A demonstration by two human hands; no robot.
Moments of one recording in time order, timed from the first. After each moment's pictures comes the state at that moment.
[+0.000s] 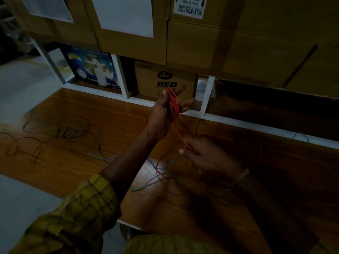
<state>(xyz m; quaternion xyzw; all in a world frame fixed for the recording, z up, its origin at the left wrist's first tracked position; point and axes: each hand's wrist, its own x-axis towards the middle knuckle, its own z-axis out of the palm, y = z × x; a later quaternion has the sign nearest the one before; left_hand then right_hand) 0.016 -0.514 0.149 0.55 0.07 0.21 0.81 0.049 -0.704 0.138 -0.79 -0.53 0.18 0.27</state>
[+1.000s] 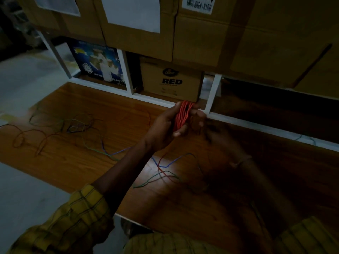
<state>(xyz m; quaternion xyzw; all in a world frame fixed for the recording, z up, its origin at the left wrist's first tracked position) -0.019 -0.529 0.140 0.55 -0.02 0.08 0.83 0.106 -0.695 0.121 -0.82 -0.31 0.23 0.42</state>
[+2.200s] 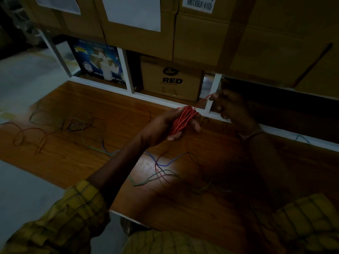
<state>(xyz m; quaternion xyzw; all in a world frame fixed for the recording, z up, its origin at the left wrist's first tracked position) -0.024 -0.510 0.140 0.63 -0.05 -0.02 0.78 0.170 -0.680 0.158 -0.76 -0.28 0.16 0.56</state>
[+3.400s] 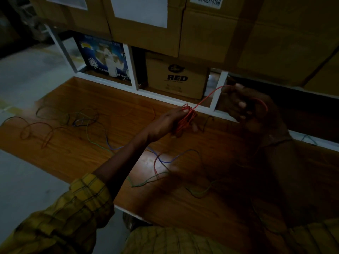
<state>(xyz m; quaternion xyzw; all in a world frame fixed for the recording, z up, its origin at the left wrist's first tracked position) -0.030 -0.502 0.136 0.73 0.04 0.00 0.68 0.157 -0.710 0.192 -0.46 -0.33 0.42 0.71</state>
